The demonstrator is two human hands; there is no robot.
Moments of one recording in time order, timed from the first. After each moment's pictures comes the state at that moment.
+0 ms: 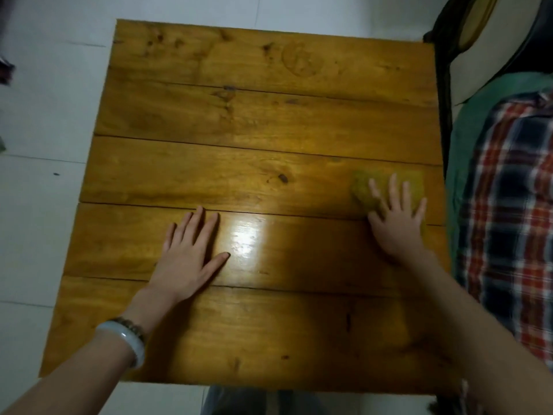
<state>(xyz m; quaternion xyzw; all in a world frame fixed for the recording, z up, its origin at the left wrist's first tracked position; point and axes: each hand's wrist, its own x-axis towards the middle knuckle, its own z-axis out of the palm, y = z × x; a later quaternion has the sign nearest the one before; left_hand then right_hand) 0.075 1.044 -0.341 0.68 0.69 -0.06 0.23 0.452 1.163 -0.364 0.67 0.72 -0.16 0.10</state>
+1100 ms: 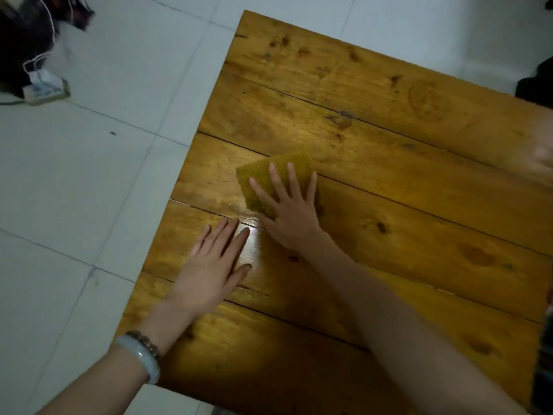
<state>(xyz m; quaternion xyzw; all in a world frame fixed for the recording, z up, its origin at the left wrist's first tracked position) -0.033 1.039 -0.341 0.68 0.69 -0.03 0.23 0.104 1.195 -0.367 0.36 0.92 -0.11 0.15</state>
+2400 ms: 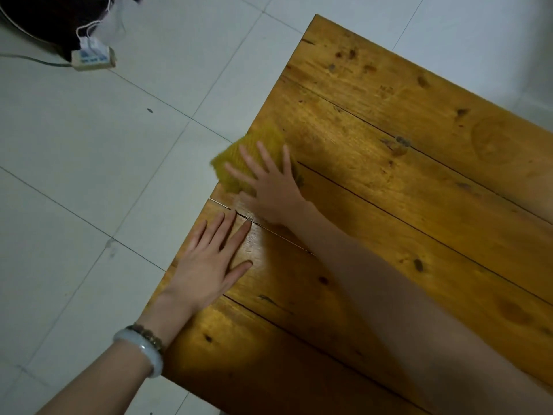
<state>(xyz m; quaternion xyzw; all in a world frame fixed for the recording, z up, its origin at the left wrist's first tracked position) -0.078 1.026 -0.341 0.62 0.75 -0.07 0.21 -0.015 1.222 -0.365 0.19 0.96 -0.11 0.15</state>
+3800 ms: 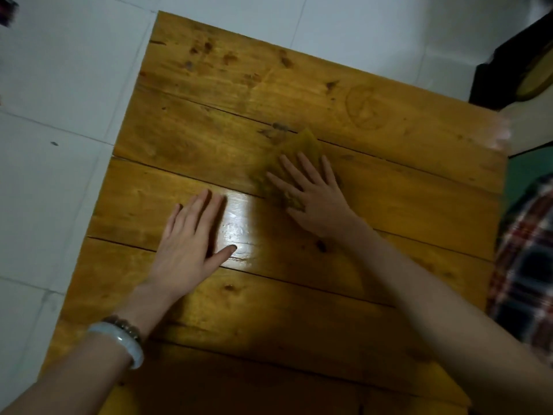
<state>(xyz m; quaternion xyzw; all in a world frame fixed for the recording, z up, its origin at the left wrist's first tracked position) 0.011 1.148 -0.344 0.66 0.72 0.01 0.23 0.231 1.314 -0.369 0.30 0.94 -0.09 0.11</state>
